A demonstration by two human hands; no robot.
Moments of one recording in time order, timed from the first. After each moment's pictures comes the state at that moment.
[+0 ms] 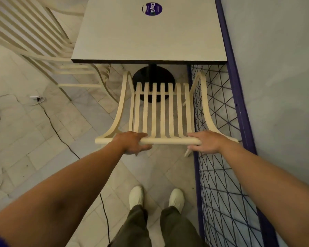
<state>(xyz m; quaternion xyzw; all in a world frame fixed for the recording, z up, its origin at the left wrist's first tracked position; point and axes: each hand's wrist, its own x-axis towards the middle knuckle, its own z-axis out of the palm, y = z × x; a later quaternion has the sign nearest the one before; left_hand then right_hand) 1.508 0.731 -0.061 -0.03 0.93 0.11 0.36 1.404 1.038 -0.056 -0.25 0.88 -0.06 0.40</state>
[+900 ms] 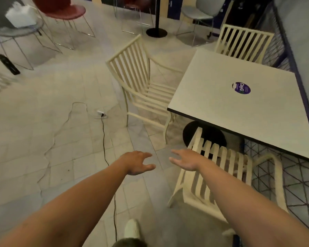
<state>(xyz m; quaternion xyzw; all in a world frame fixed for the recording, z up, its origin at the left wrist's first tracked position) 1.596 0.411 0.015 -0.17 0.93 0.19 0.27 1.425 0.588 0.014 -0.42 0.83 -0.01 0.37</state>
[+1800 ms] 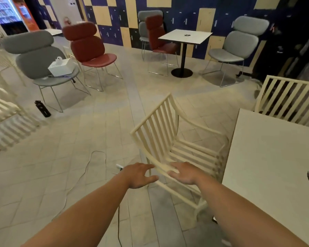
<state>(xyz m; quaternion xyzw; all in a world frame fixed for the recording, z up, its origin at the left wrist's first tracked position) 1.363 0.024 0.075 -0.26 0.92 0.20 0.21 1.179 0.171 0.053 -0.47 0.81 -0.05 0.35</state>
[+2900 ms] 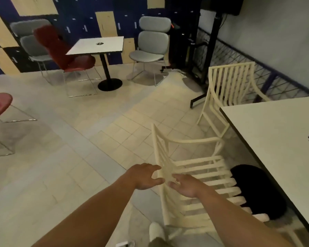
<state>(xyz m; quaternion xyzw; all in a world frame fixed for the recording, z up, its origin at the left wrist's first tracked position) 1.107 -0.404 0.072 0.10 0.95 0.10 0.28 1.084 -0.186 0.005 -0.14 0.90 -0.23 0.35</state>
